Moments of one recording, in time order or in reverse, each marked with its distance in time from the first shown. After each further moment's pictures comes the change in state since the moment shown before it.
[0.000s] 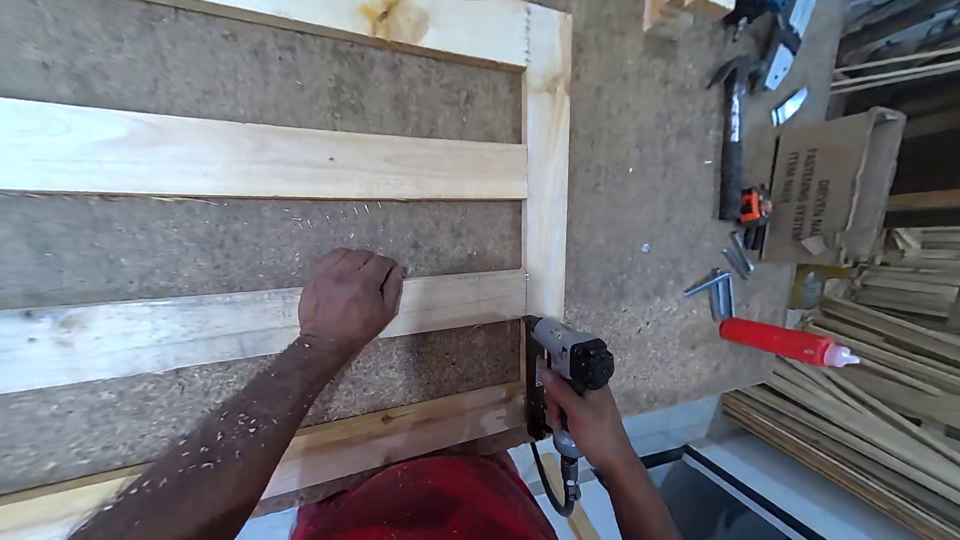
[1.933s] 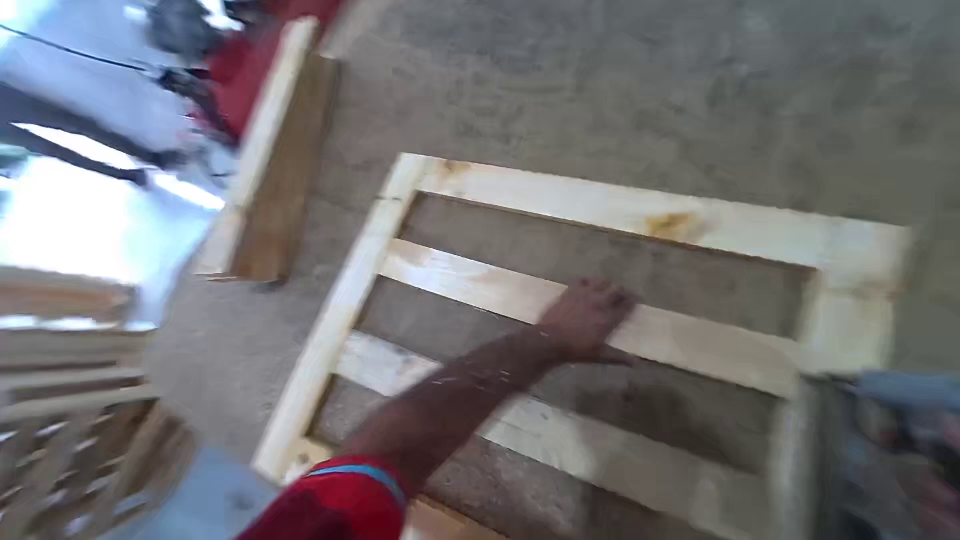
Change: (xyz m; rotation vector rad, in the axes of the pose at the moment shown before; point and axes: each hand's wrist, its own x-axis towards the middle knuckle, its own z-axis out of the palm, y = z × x) left_hand 0.135 -0.067 -0.042 0.134 -0.118 0.222; right_hand 0.117 -0.216 -0.003 -0.033 -0.175 -0.024
